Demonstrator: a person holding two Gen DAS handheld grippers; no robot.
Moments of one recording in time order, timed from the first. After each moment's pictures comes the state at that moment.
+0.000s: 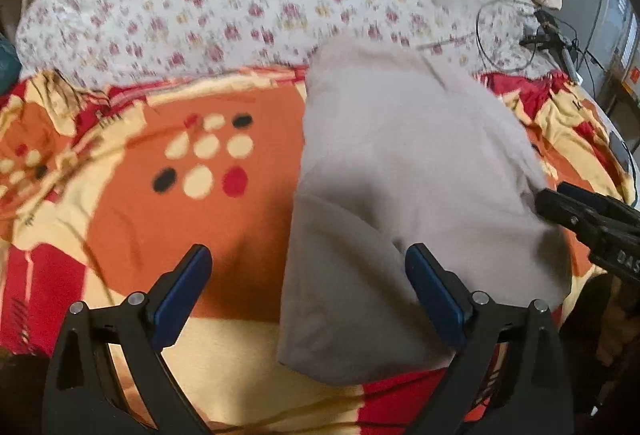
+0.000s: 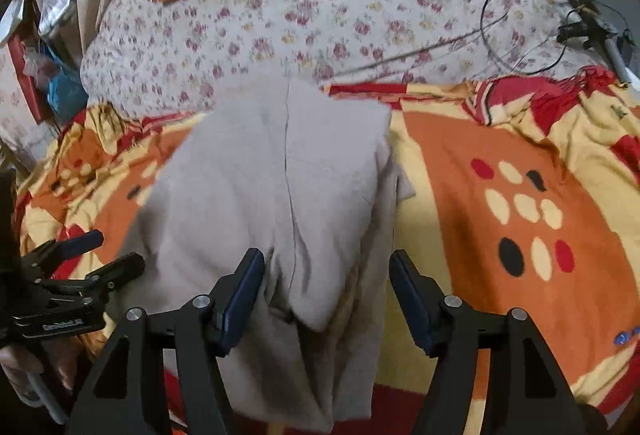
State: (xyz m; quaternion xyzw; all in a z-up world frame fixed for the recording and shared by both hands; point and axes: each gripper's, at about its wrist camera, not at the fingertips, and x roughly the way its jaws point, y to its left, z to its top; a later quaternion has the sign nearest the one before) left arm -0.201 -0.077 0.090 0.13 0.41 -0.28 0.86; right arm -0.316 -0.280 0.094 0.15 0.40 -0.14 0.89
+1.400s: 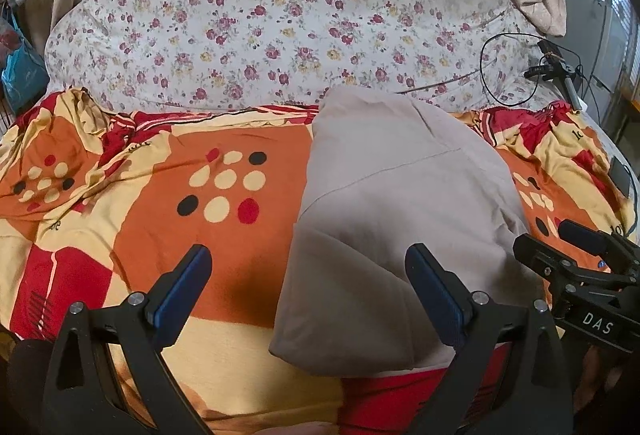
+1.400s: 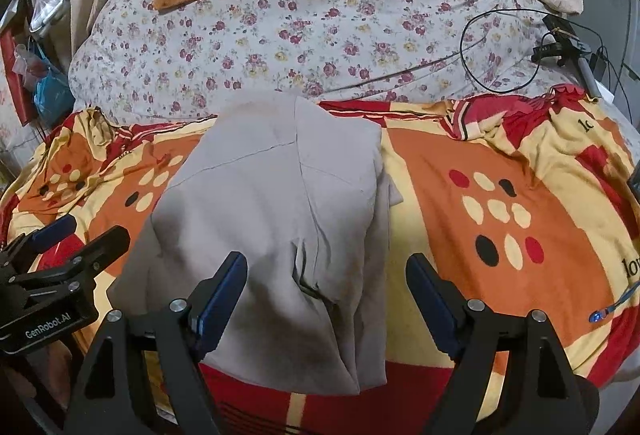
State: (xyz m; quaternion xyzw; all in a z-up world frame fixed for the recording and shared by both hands) left arm -0.221 -0.075 0.116 0.11 0.37 -0.25 0.89; right arm -0.325 -0.251 0.112 0.13 0.39 -0.19 0.89
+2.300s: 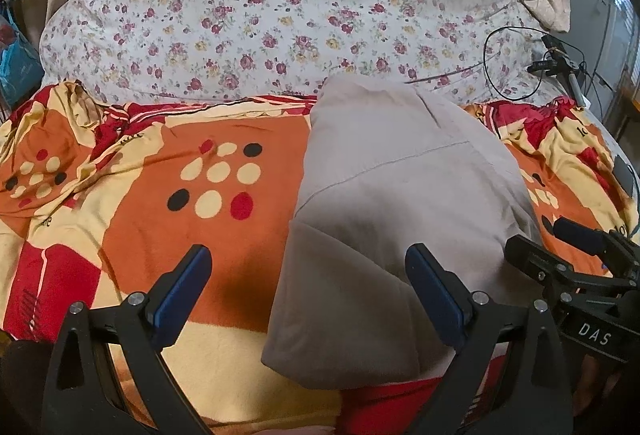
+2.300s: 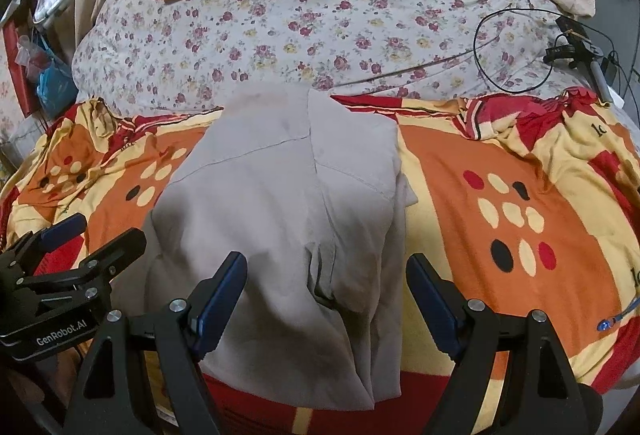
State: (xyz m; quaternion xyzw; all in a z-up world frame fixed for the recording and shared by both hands) left arm -0.211 -0.082 0.103 0.11 0.38 -0.25 0.88; right arm -0.308 -0.246 0.104 0.12 0.40 -0.18 0.89
